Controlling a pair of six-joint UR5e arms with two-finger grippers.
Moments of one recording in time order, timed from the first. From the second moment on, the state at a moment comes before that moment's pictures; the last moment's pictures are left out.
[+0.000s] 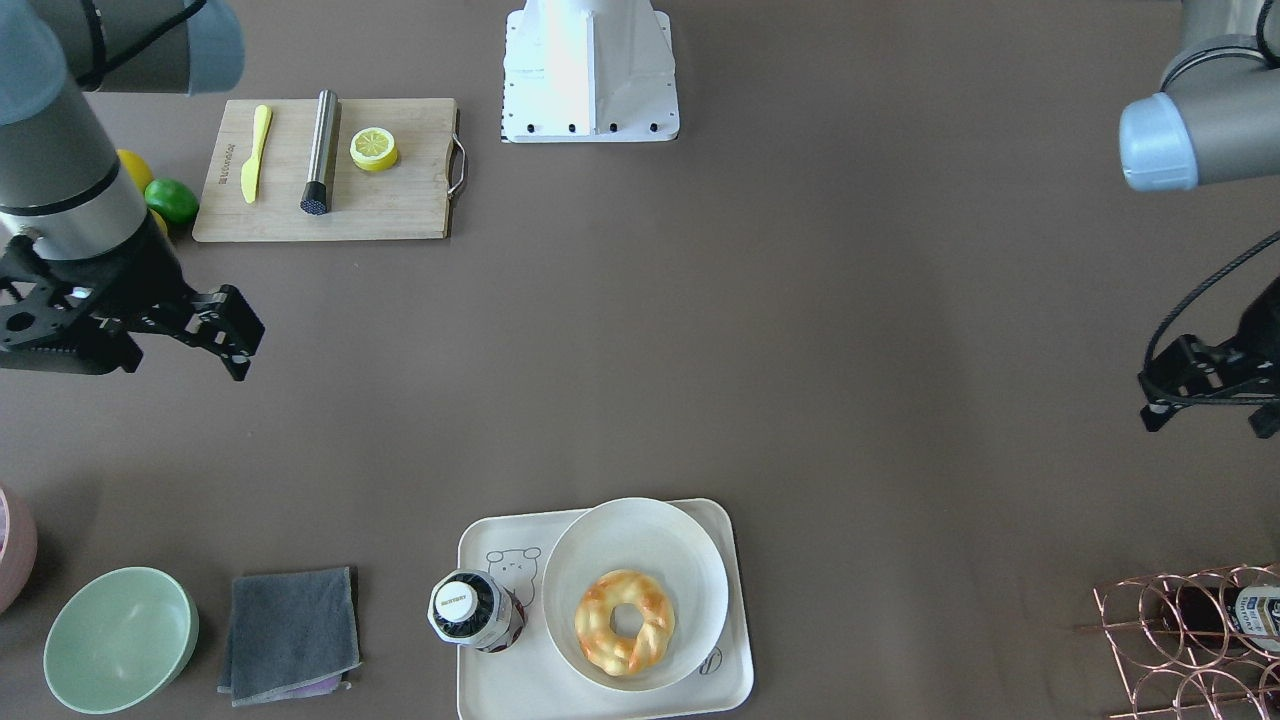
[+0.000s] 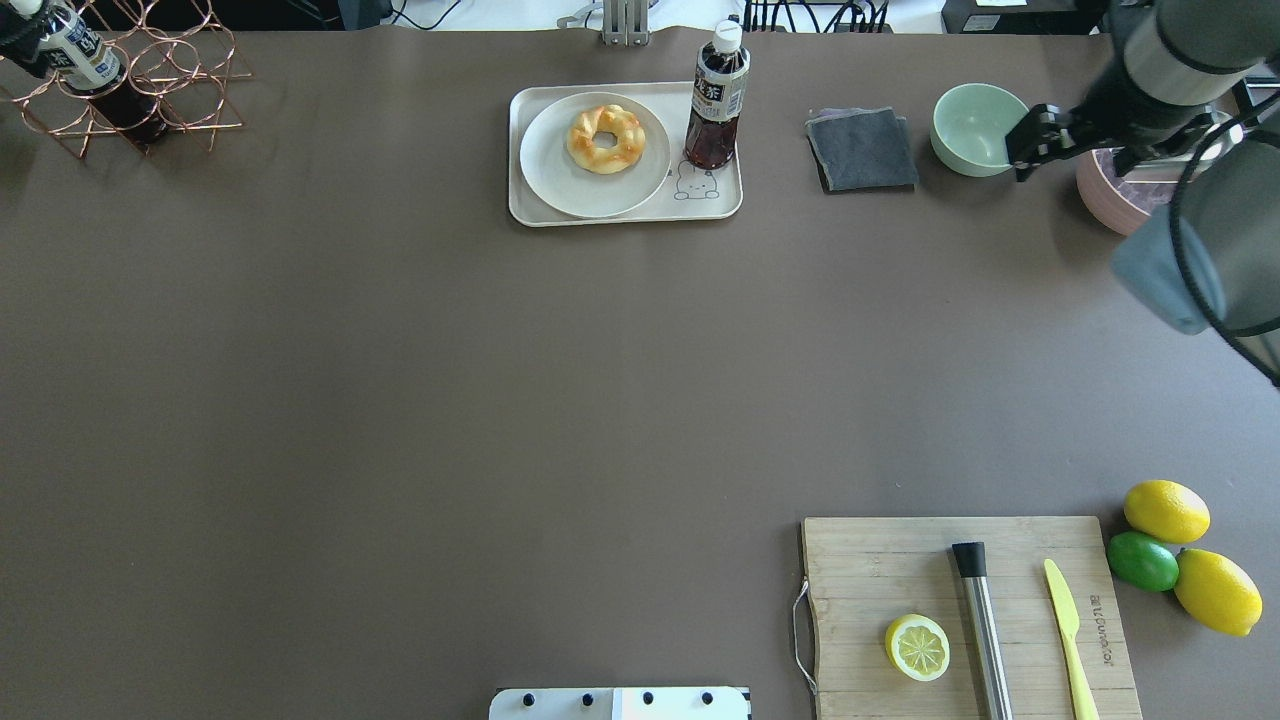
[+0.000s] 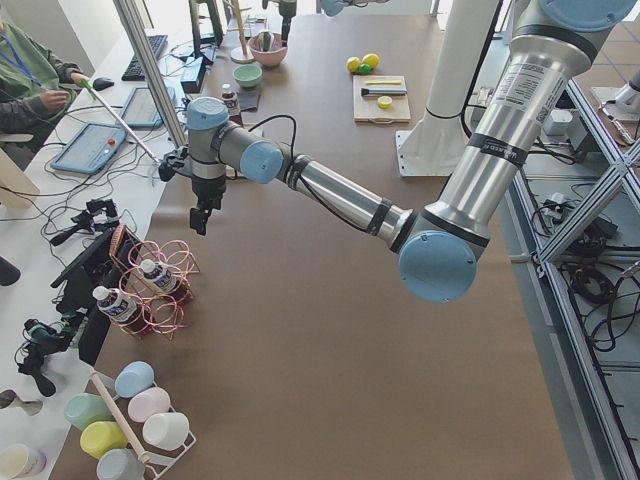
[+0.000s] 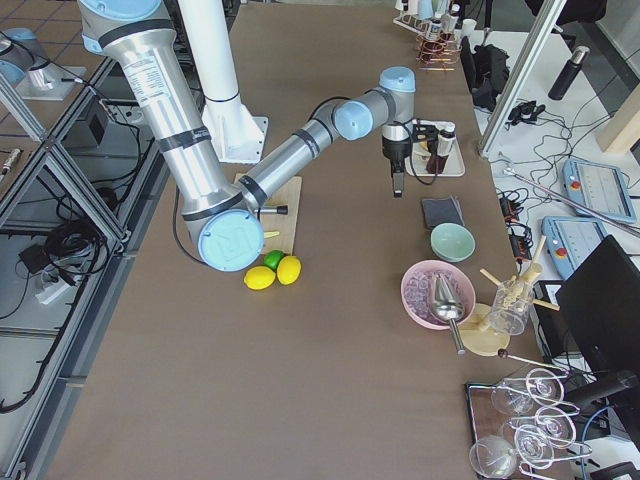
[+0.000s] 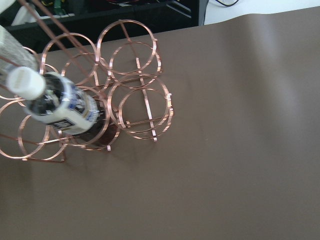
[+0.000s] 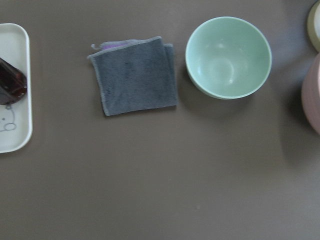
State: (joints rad) left arm -1.35 -1.98 -1.63 -1.56 -2.17 -0.27; right arm 1.08 -1.19 1.87 -1.76 2.04 0.67
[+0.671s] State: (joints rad) left arm -1.59 -1.87 -1.62 -1.38 -2.18 0.15; right arm 1.53 -1.57 1.83 -1.76 2.17 -0.16
